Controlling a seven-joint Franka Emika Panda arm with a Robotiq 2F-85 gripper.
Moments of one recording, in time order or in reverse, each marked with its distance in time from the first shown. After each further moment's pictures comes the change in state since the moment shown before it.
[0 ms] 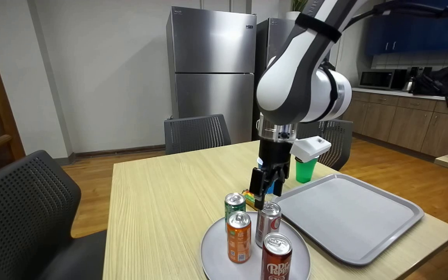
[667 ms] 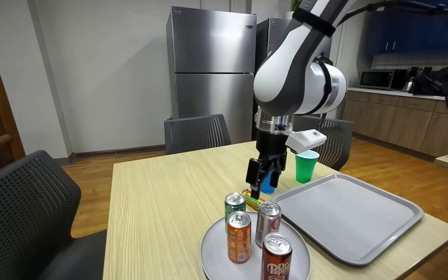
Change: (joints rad) arm -0.010 0.000 0.000 0.047 0.004 -0.021 0.000
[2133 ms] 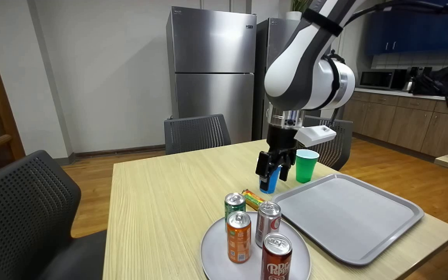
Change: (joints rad) arm -0.067 -0.009 -0.005 0.007 0.000 -0.003 0.000
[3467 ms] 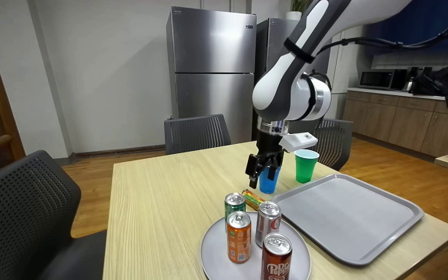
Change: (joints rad) arm -0.012 0.186 -0.008 0.209 -0.021 0.006 -0.016
